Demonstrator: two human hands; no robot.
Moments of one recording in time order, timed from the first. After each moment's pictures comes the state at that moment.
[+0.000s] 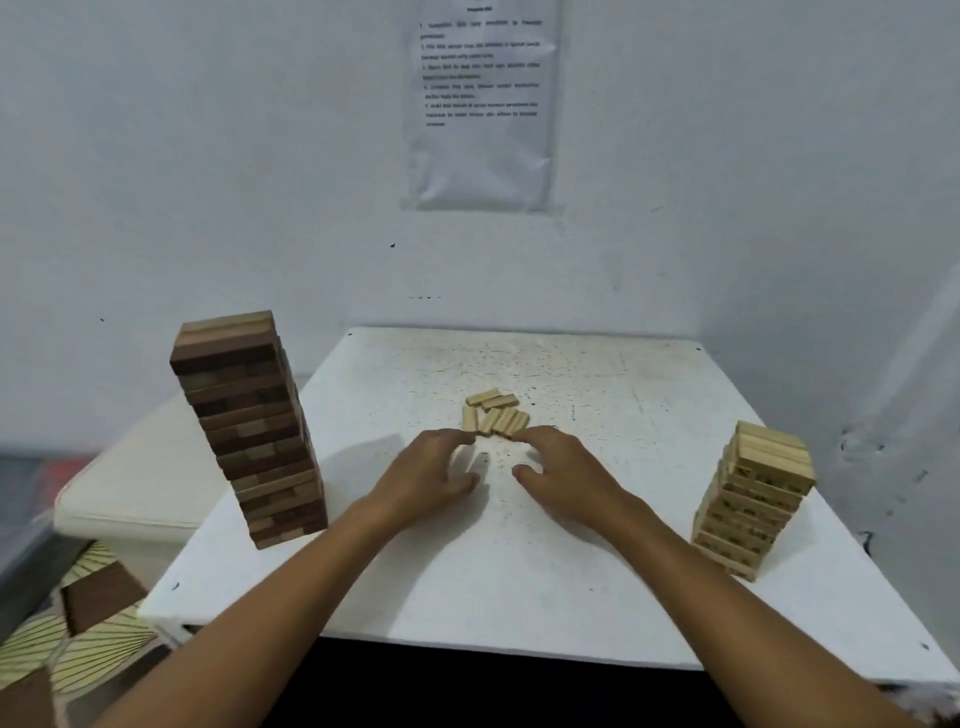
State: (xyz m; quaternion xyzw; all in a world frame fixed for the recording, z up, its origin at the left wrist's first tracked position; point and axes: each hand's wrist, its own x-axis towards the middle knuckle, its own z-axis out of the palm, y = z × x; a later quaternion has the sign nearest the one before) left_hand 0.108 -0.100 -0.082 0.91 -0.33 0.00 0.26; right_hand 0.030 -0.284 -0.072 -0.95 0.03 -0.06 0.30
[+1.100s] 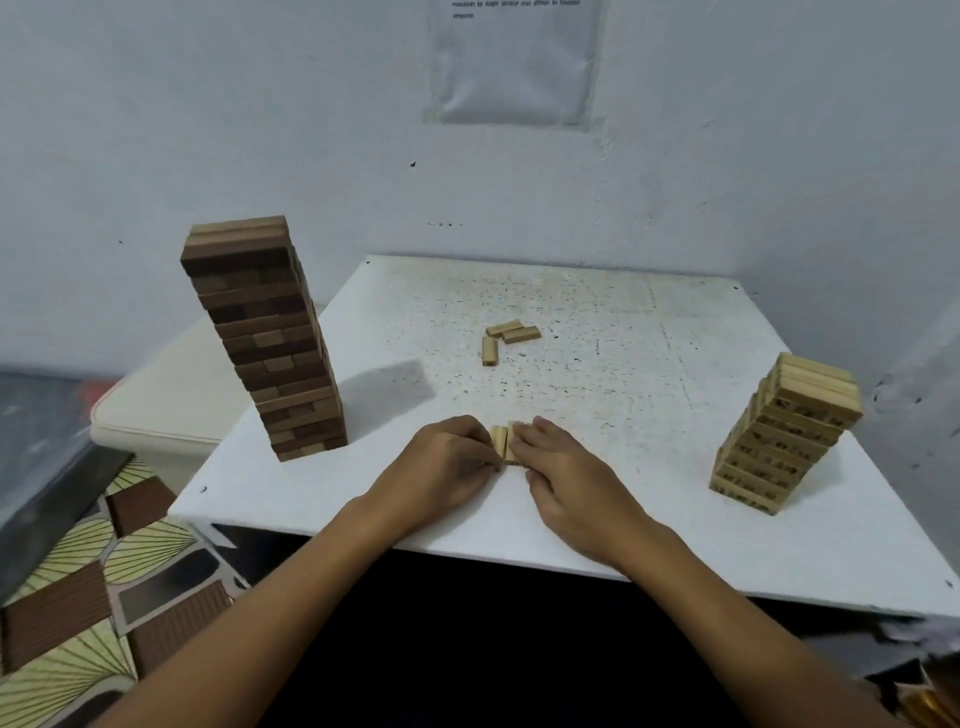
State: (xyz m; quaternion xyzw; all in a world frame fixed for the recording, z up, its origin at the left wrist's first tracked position) left_hand 0.052 -0.071 -0.113 0.82 -0.46 0.09 0.33; right_hand -0.034 -0.250 -0.104 -0.96 -0.07 -0.04 0.26
